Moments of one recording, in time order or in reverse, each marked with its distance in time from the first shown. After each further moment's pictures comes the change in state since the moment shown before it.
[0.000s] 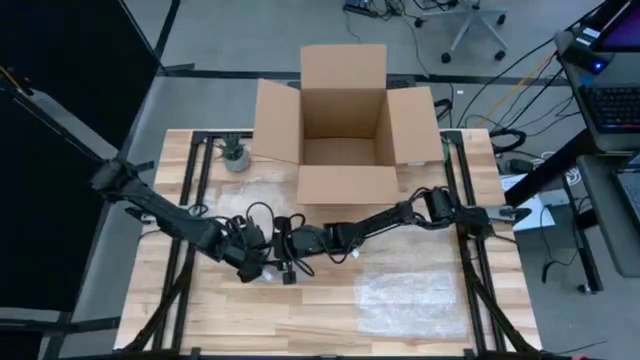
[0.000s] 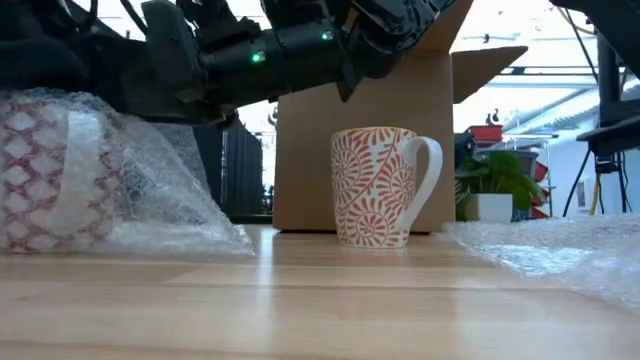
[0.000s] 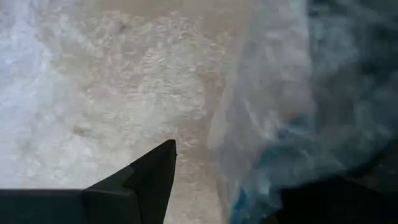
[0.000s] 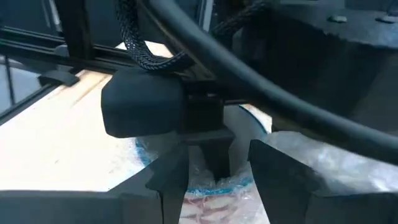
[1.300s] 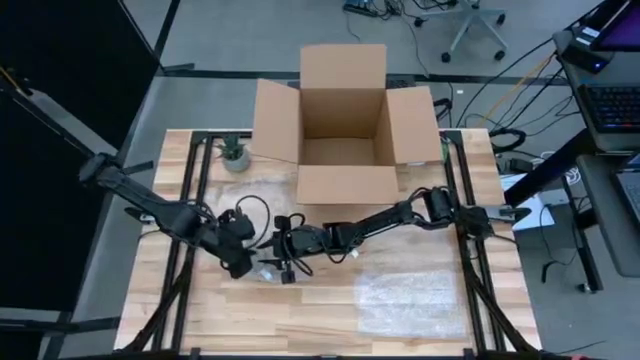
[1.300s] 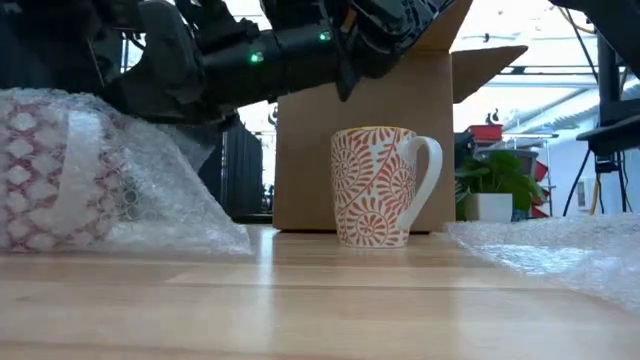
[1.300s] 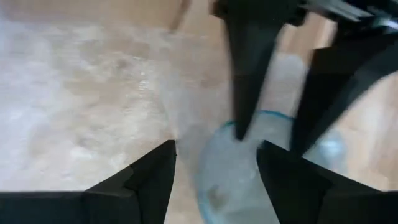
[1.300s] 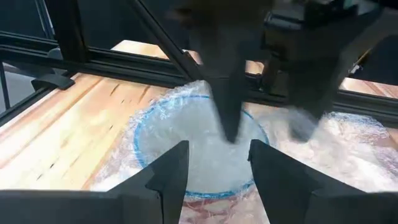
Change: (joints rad) left arm 0.006 -0.332 0.055 -0.178 -0.053 -0.041; right arm -0.002 0.000 0.004 -0.001 0.017 0.022
